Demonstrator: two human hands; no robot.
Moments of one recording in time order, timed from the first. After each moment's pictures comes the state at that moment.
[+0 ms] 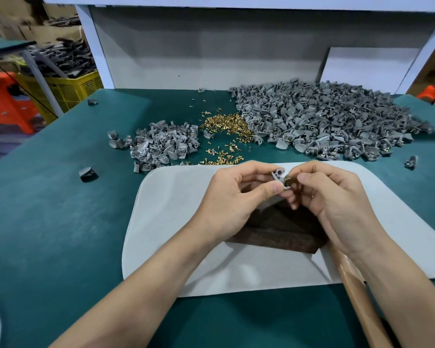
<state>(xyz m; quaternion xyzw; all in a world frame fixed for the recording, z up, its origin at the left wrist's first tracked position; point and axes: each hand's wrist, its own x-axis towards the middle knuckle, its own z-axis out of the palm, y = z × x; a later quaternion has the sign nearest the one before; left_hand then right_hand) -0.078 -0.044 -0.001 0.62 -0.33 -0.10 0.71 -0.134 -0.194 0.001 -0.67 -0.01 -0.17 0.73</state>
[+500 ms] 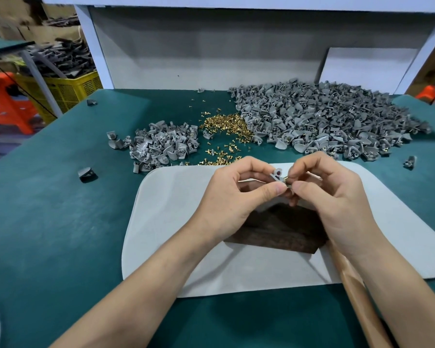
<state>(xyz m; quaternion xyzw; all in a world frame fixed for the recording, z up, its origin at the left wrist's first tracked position) -0.078 -0.041 0.002 0.63 -0.31 -0.10 0.70 -0.143 -0.188 0.008 -0.75 -0.06 -0.22 0.62</state>
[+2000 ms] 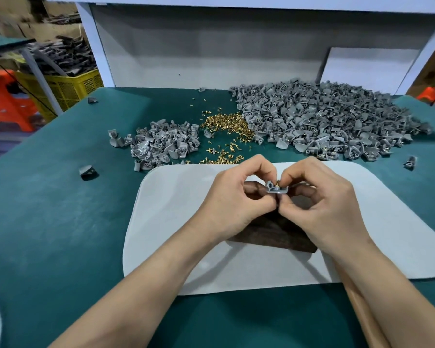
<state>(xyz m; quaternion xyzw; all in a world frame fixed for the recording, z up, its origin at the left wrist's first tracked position) -0.074 -0.042 -0.006 0.66 -0.36 -0.10 0.65 -0.139 -0.181 0.000 -0.85 -0.11 -0.33 0.38</state>
